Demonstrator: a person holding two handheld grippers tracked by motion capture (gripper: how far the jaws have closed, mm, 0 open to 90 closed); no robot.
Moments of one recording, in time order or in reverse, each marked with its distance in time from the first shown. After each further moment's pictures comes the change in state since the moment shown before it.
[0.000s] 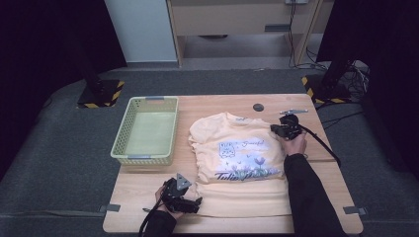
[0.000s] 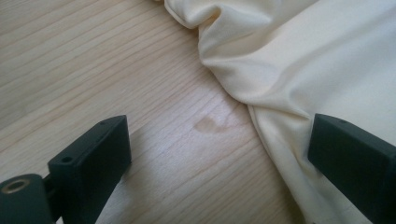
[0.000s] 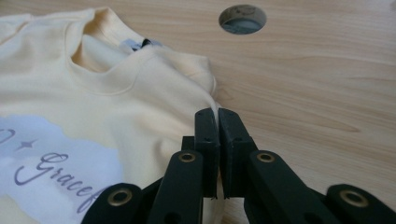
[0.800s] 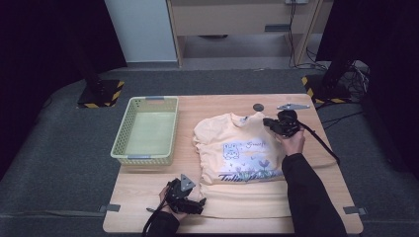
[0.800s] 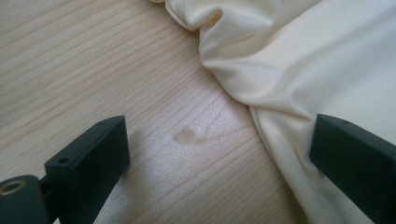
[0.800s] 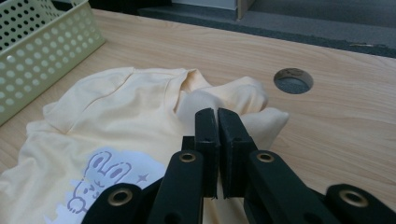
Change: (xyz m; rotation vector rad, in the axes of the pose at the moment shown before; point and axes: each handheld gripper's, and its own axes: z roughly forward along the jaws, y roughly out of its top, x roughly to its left) left arm -0.006 0.003 0.003 0.000 -0.005 0.008; right arm 0.044 0.025 -0.041 -0.114 0.129 -0.051
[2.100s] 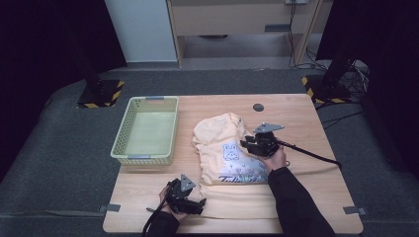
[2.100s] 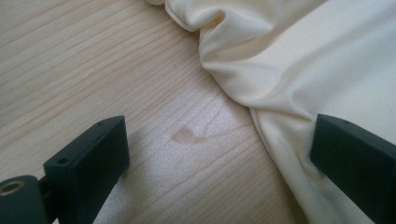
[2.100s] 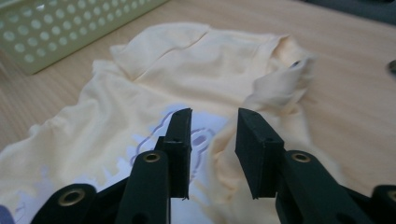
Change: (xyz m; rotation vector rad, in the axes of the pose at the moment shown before) left arm 0.000 0.000 0.000 0.002 -0.005 0.006; right arm 0.067 -0.043 0.020 0.029 0.114 -0.184
